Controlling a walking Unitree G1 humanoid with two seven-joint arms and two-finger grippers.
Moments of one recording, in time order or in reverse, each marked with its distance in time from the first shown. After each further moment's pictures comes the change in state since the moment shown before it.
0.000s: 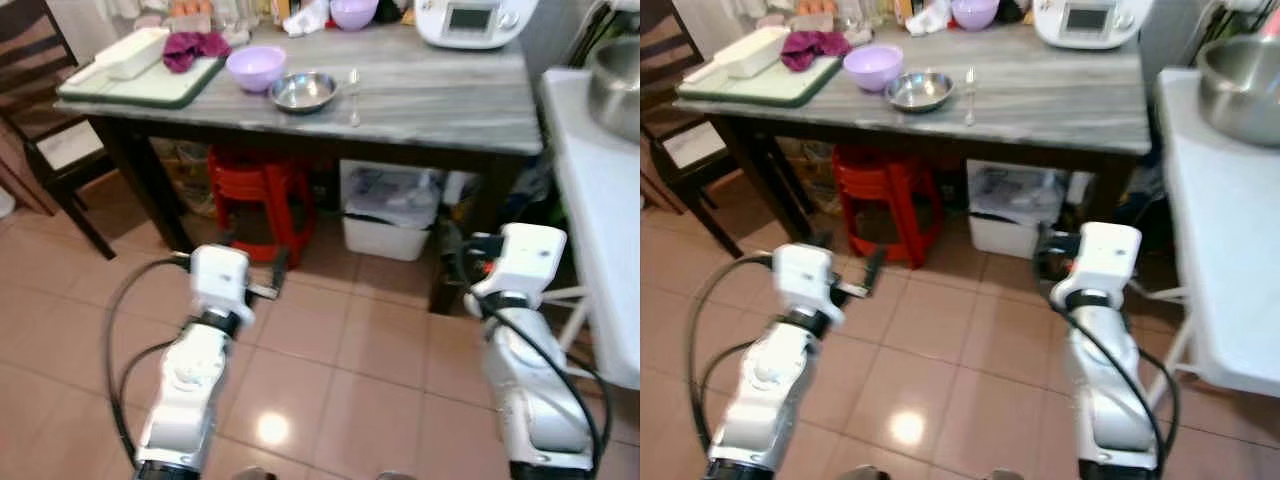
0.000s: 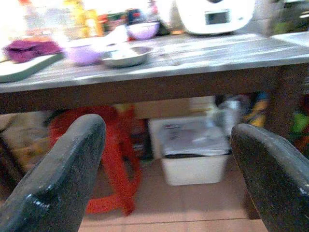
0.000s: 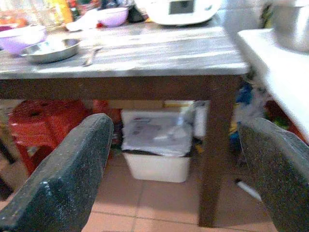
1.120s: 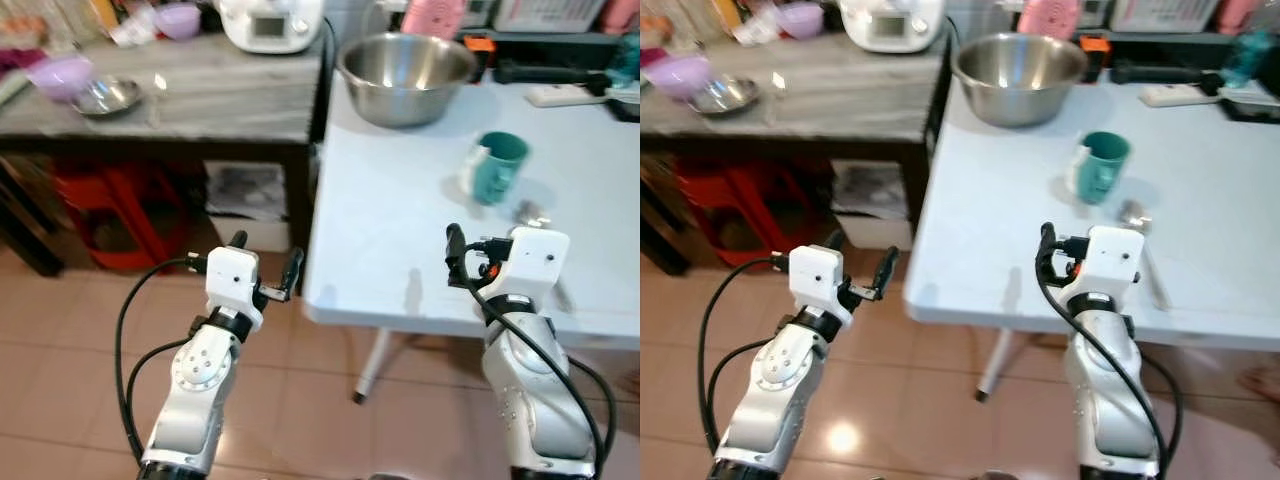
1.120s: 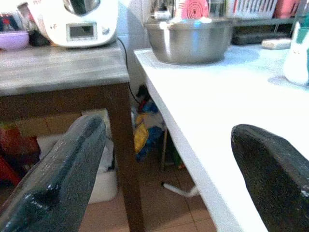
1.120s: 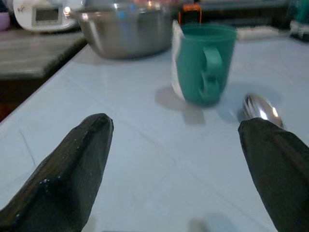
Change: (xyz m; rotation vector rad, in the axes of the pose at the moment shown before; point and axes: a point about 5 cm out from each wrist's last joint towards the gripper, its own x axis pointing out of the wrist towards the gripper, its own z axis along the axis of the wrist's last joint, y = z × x) left arm 0.000 -0.004 -0.003 -0.024 0.013 -0.013; right arm -0.002 0.003 -0.002 0.015 0.007 0.005
